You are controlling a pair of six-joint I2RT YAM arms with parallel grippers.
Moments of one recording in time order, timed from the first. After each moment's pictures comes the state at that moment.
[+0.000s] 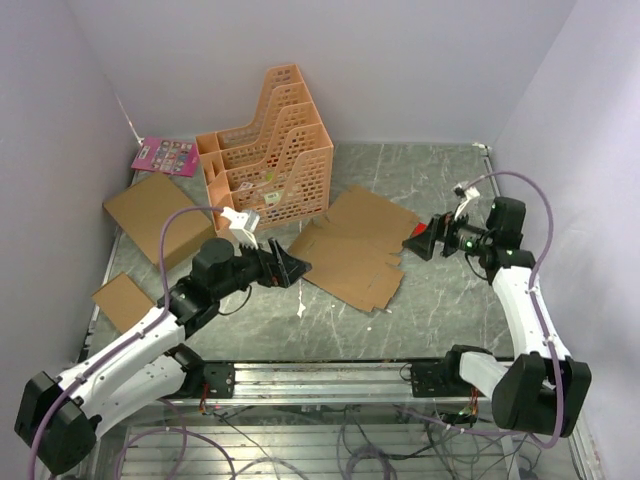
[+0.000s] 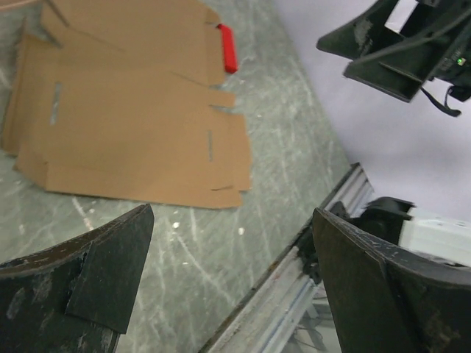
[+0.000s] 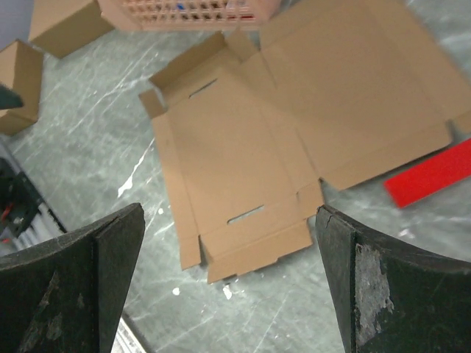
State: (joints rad) left arm -0.65 0.81 0.54 0.06 0.24 -0.69; right arm -0.14 1.06 0.83 -0.39 -0.86 -0.09
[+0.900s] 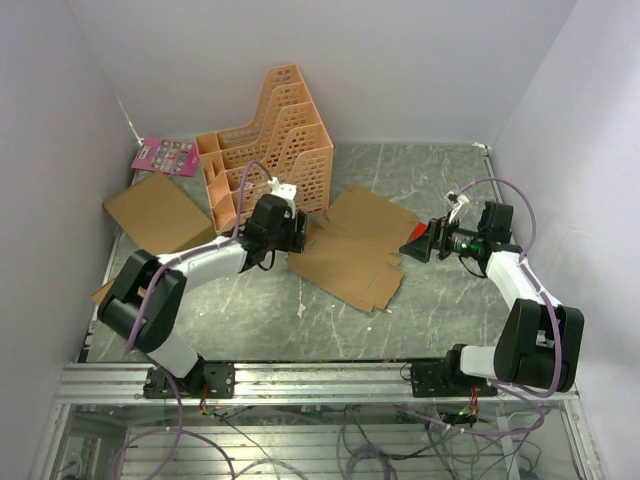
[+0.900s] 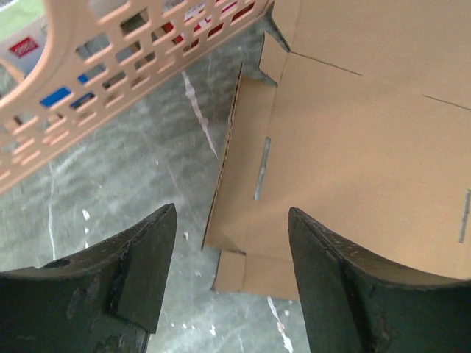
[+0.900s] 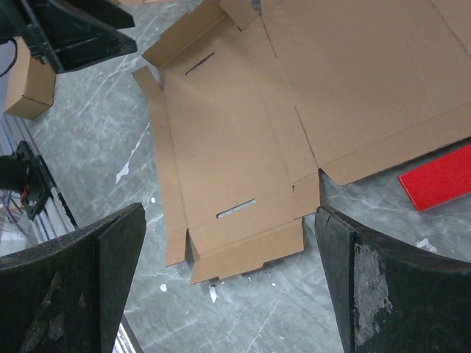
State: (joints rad) left arm -0.59 1.54 0.84 0.07 -0.06 -0.29; right arm -0.19 1.30 0.72 -0.21 -1.02 -0.12
